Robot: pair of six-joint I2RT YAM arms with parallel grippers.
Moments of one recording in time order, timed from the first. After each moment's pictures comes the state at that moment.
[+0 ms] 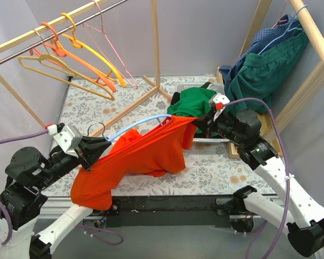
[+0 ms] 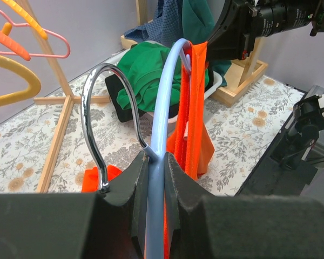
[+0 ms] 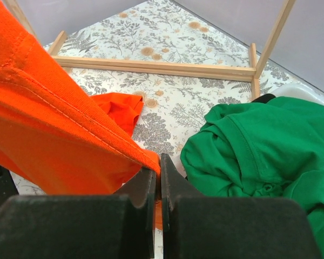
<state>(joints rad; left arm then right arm) -0.51 0.52 1.36 -0.86 0.30 0.03 0.50 0.85 0.86 -0.14 -0.41 -0.03</state>
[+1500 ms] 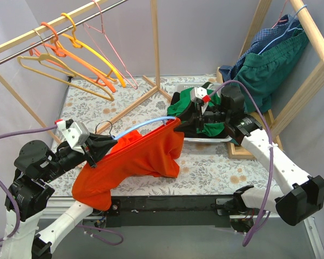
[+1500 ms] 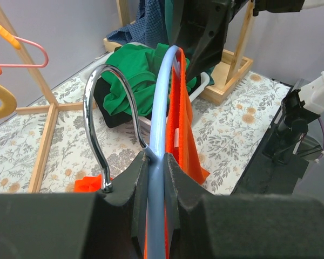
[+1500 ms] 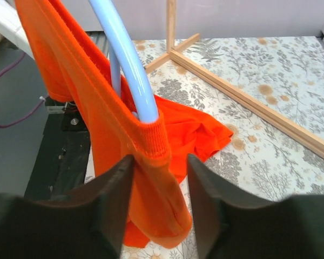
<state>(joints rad) -0.51 0.55 1.29 -0.77 0.41 0.03 0.50 1.17 1.09 -0.13 -1.08 -0.18</state>
